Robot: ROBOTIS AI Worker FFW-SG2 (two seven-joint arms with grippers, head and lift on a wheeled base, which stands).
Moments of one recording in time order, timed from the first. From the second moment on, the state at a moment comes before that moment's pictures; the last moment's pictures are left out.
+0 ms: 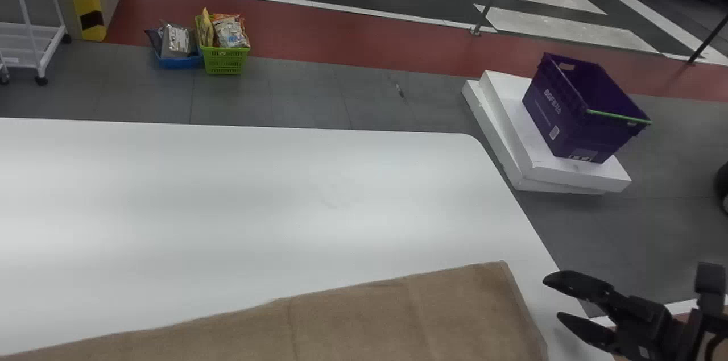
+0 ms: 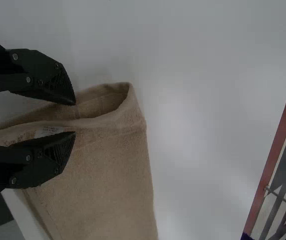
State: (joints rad) left arm 0.59 0.18 0.50 -2.37 -0.05 1.21 -1.03; right arm 0.12 -0.36 -1.00 -1.68 -0.61 1.57 0.63
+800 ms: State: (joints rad) left arm 0.60 0.18 0.47 -2.37 -0.09 1.20 -1.00; right arm 0.12 -0.37 -1.00 -1.68 -0.61 1.57 0.63
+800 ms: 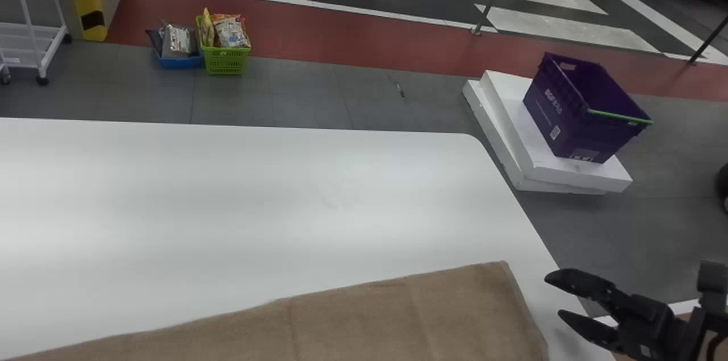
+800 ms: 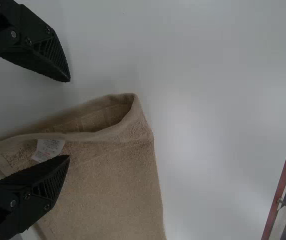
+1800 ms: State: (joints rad) left arm 0.60 0.18 0.41 -2.37 -0.17 1.18 -0.92; right arm 0.12 -0.37 -0.99 -1.66 -0.62 1.57 0.63
